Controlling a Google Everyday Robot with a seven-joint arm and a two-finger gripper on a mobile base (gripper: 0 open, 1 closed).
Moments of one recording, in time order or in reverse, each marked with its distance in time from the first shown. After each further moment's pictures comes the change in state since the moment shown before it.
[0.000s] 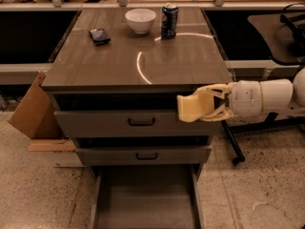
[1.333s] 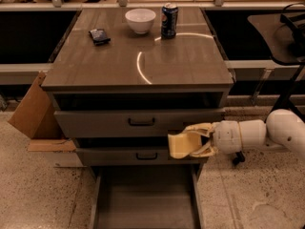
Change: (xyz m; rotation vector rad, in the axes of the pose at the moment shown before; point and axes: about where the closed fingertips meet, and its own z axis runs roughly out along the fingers) arm 0.022 0.126 0.056 -0.061 -0.045 0.091
